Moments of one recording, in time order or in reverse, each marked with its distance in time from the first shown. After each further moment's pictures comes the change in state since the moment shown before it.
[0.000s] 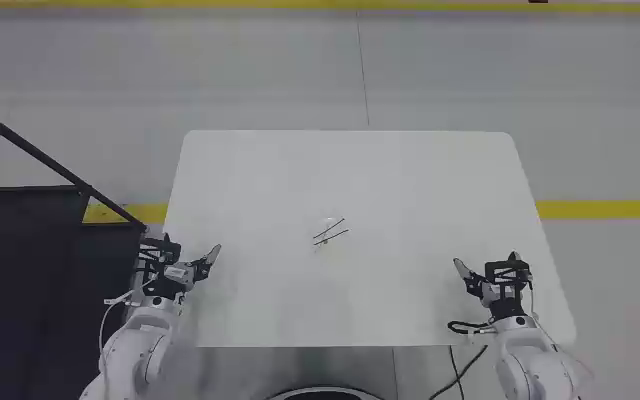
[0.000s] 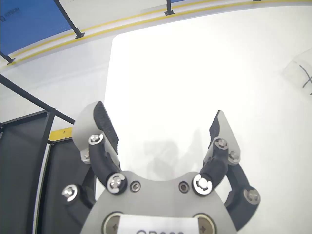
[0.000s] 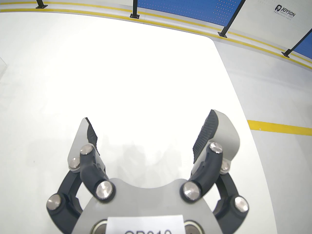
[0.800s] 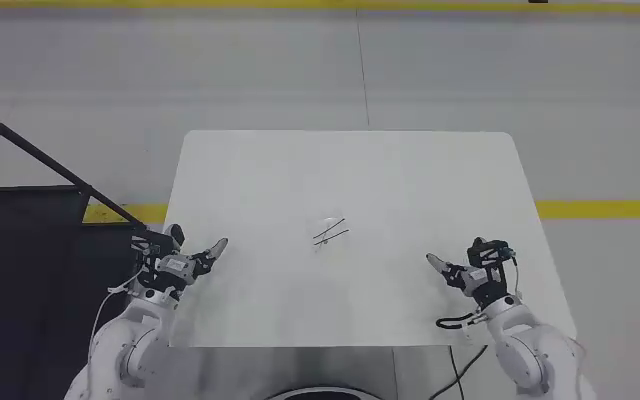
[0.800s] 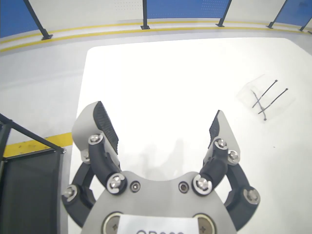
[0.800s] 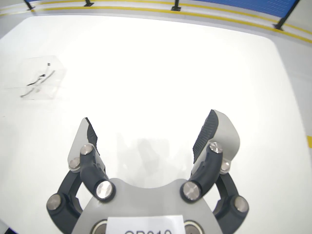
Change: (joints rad) left arm -0.046 0.001 -0.053 0.022 -0.244 -0.263 0.007; right arm 0.137 0.008 -0.020 -0.009 0.224 -0.322 0.252
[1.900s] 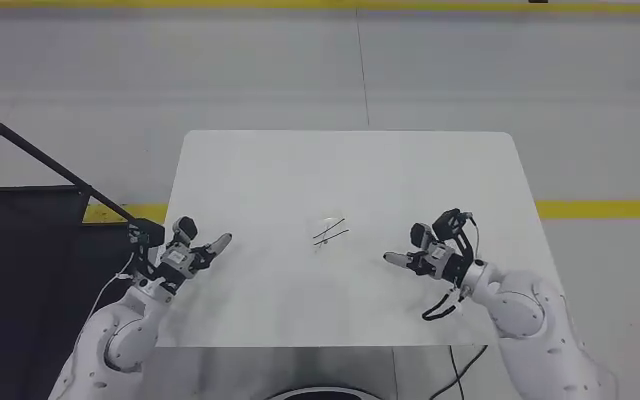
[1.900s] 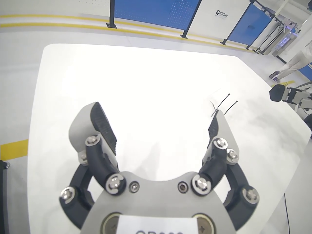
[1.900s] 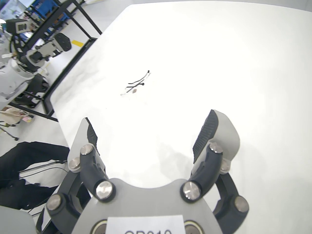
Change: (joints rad) left arm -0.065 0.007 -0.017 0.043 -0.203 -0.192 -0.075; right arm 0.316 0.008 -0.145 0.190 0.510 -0.311 0.407
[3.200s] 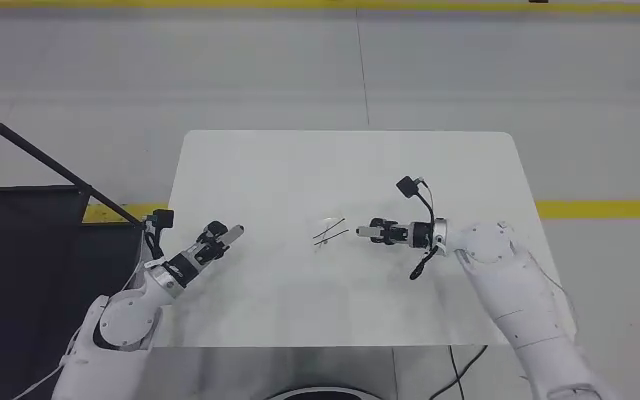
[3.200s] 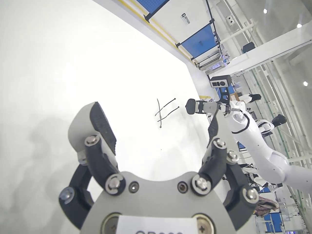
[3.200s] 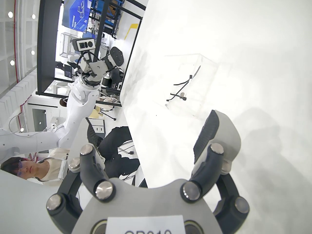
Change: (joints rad) left arm -0.103 0.015 0.039 0.060 -0.672 0.021 -0.459; right arm 0.480 -0.048 -0.356 0.510 0.626 0.186 0.410
